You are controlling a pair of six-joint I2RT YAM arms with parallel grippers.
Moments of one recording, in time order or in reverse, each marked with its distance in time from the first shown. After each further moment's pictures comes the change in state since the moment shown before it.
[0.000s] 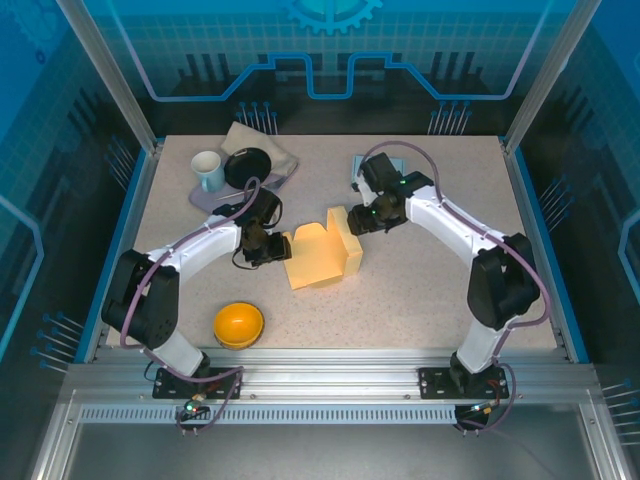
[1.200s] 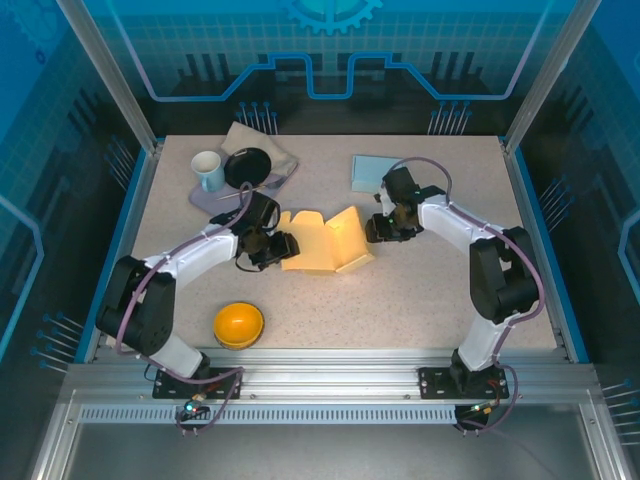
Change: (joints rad) left arm -0.003 -0.063 -0.097 0.198 0.117 -0.157; right arm -0.140 0.016 -0.211 0.164 -0.071 0.059
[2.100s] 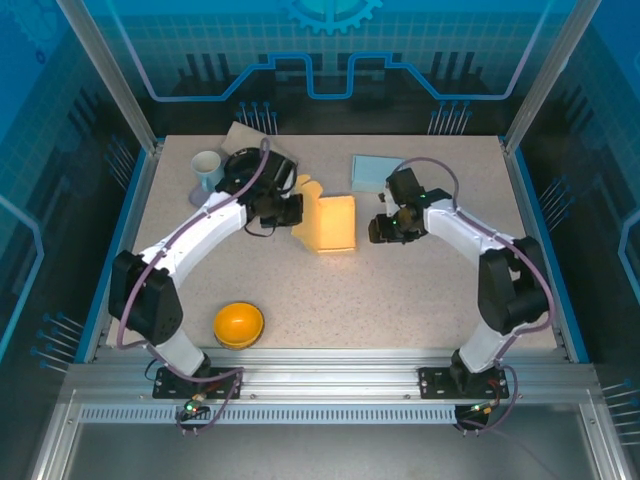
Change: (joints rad) left arm -0.088 0.117 0.505 -0.321 -0.205 0.306; right arm 0.002 -0.110 -0.040 -0.006 0.043 0.030
